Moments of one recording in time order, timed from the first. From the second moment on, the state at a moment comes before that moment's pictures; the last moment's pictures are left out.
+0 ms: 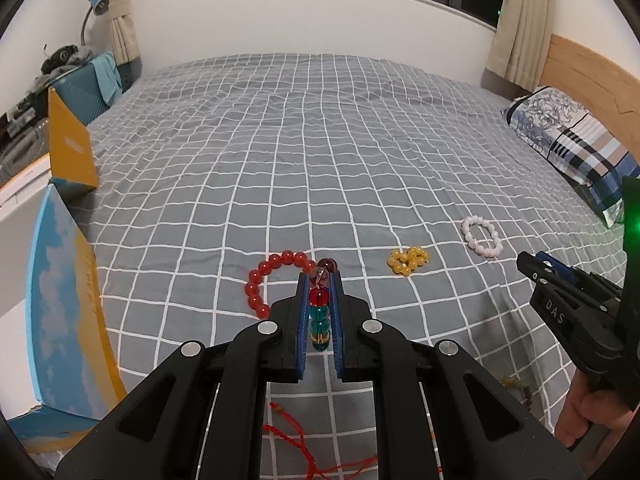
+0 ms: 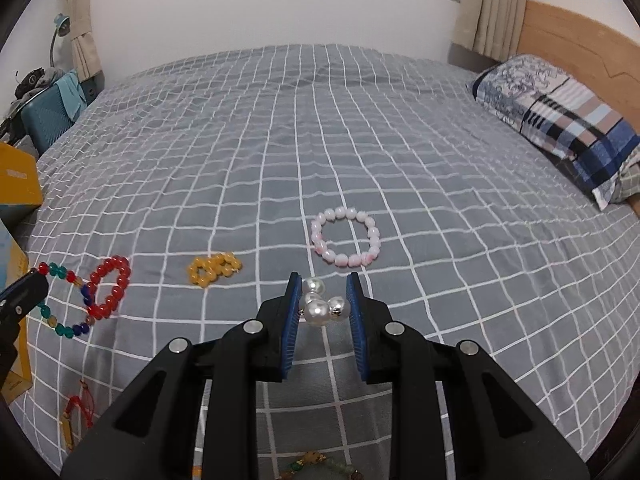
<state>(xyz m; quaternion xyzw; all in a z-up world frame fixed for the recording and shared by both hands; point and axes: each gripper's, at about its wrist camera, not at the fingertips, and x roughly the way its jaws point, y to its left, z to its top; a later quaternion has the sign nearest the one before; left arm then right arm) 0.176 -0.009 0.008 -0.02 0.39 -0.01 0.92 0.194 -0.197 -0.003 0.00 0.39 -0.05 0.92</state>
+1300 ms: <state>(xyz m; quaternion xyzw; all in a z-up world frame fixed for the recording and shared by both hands) 0.105 0.112 0.127 -0.03 0.34 0.07 0.94 0.144 -0.042 0.114 -0.04 0.37 0.05 0.93</state>
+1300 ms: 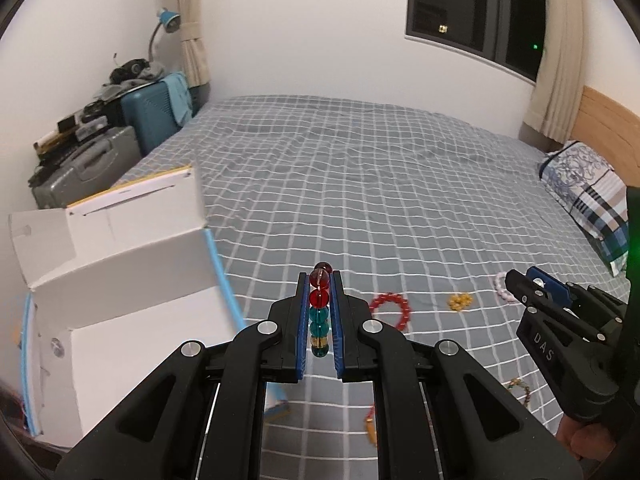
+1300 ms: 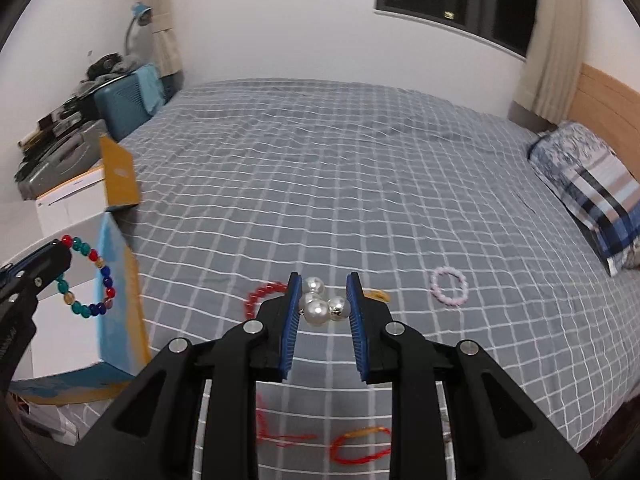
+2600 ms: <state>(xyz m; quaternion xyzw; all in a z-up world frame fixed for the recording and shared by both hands) 0.011 0.366 0.030 -0.13 0.46 0.26 0.84 0.102 0.247 0.025 -0.13 0.46 0.25 0.84</state>
